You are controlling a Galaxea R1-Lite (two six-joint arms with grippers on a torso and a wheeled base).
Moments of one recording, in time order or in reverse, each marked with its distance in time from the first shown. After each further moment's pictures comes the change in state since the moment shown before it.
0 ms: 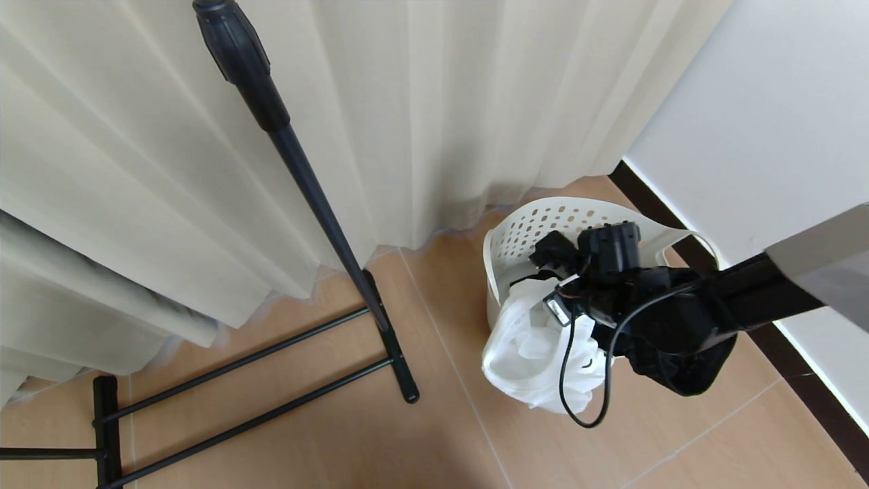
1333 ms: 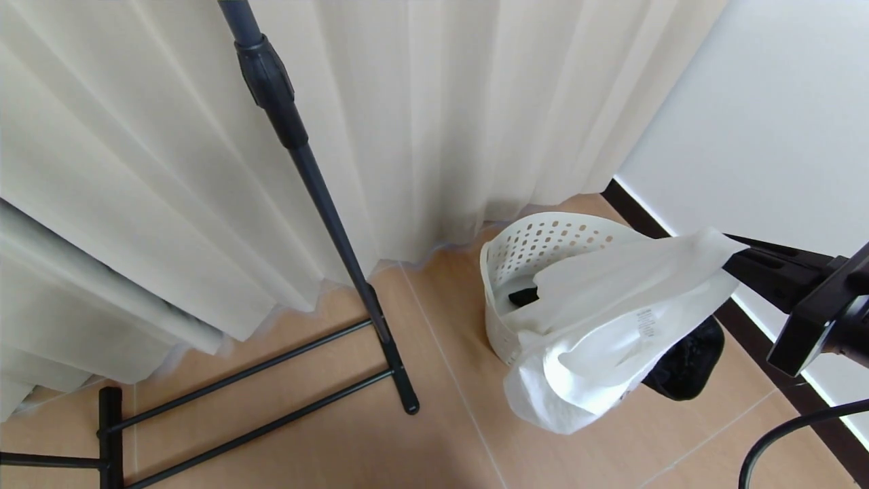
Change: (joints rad) left arm 0.000 0.000 0.000 0.003 -0.006 0.013; right arm 0.259 -0.959 0.505 -0.032 0.080 0.165
